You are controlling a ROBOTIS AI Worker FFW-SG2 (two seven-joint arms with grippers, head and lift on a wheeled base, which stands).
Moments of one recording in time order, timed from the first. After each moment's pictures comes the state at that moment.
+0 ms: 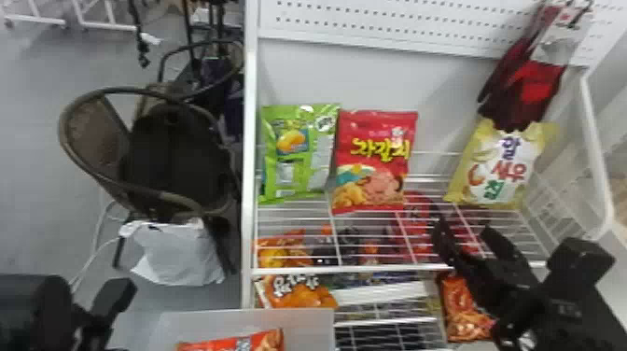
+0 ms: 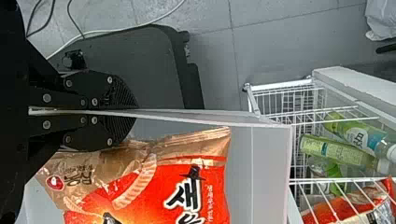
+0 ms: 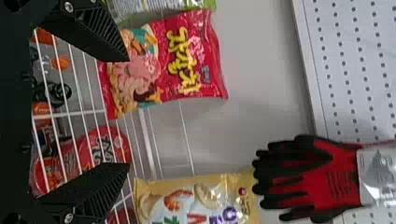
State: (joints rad) left arm -0.16 0.27 -0.19 -1.40 0.41 1.57 -0.24; right arm 0.52 -0.09 -0.31 -2.16 -0.39 0.33 0.09
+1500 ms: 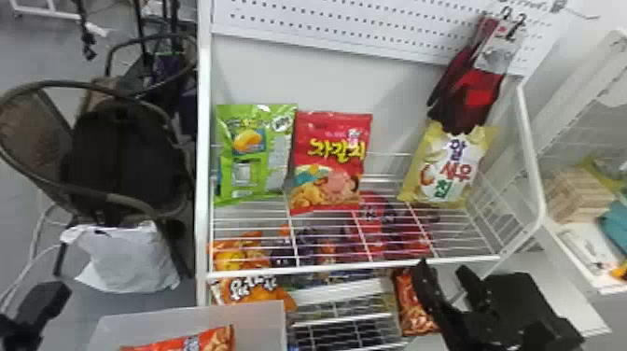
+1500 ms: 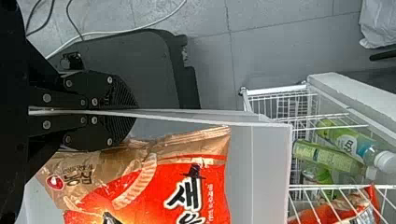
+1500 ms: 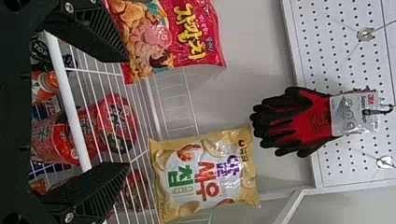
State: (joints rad) left arm -0.19 0.28 -0.18 -1.38 0.41 1.57 -0.25; right arm 0.63 0.00 -0.39 -1.92 -0.40 -0.11 0.30
